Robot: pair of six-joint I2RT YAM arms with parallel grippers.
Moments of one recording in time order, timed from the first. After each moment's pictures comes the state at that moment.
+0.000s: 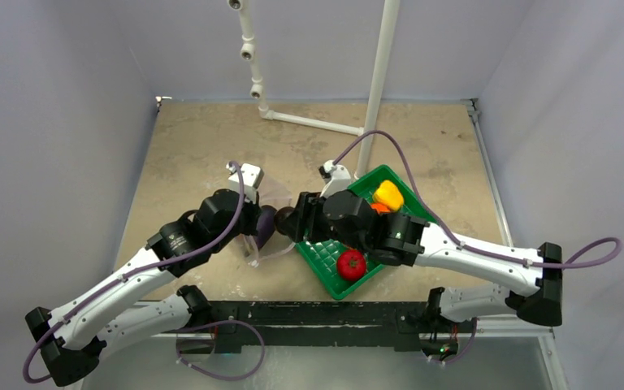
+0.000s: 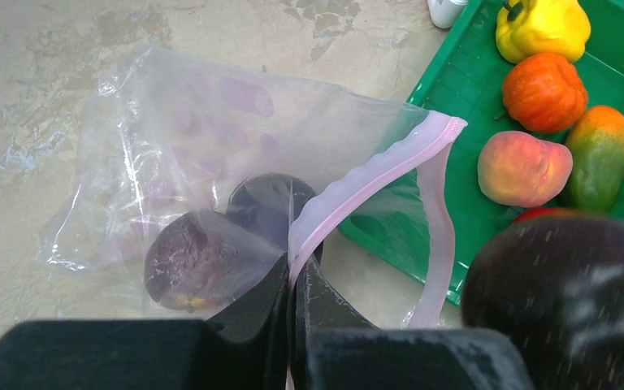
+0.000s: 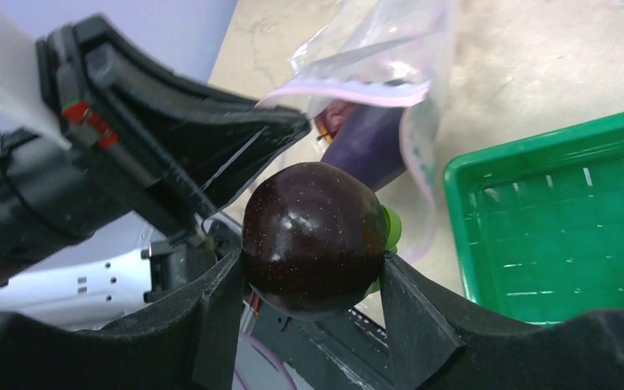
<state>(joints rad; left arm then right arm) -0.84 0.82 0.86 -0.59 -0.37 -0.33 1.20 1.21 1.14 -0.40 0.34 0.87</state>
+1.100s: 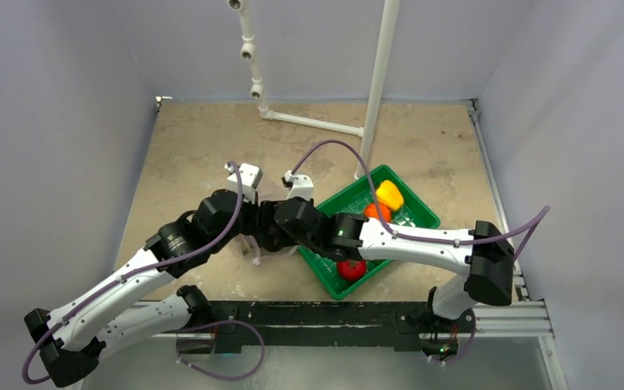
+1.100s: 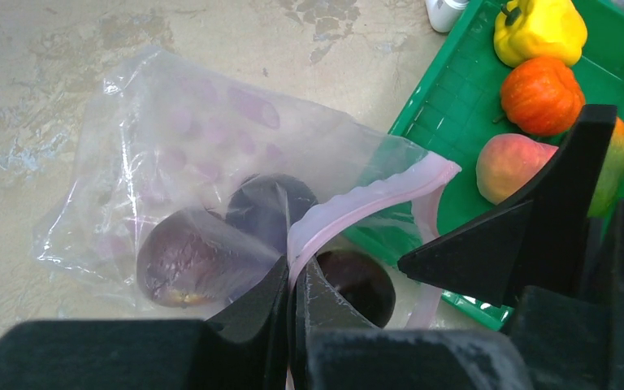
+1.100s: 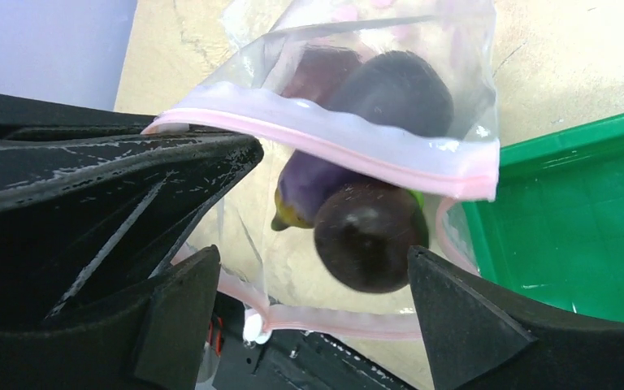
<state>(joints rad) -0.84 0.81 0.86 -0.59 -0.37 -0.33 1.24 1.56 1.23 -0.32 0.40 0.91</state>
